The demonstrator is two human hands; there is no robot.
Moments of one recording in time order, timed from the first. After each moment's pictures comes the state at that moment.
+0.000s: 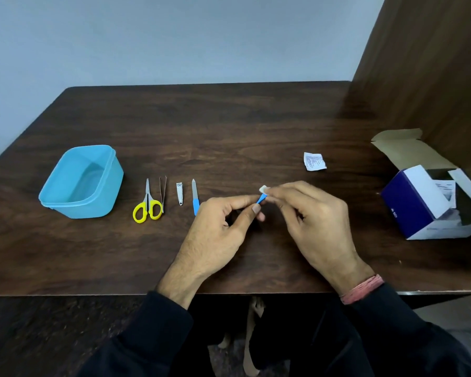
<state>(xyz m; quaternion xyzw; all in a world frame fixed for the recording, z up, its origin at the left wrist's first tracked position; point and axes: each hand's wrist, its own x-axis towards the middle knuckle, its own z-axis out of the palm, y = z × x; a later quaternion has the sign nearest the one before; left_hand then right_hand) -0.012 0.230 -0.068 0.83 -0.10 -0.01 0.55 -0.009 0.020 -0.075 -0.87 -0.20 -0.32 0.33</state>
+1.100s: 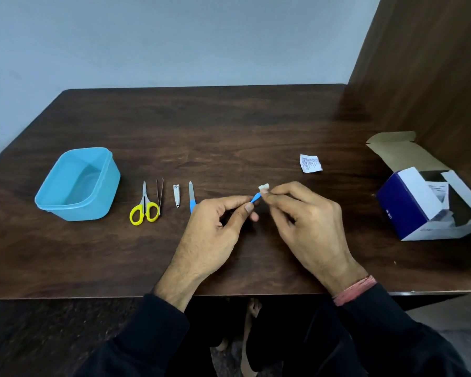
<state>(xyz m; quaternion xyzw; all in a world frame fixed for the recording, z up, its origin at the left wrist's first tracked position) -0.011 0.226 -0.069 0.82 -0.06 0.01 0.56 -0.006 0.021 -0.083 -0.88 -0.18 -0.34 0.27</state>
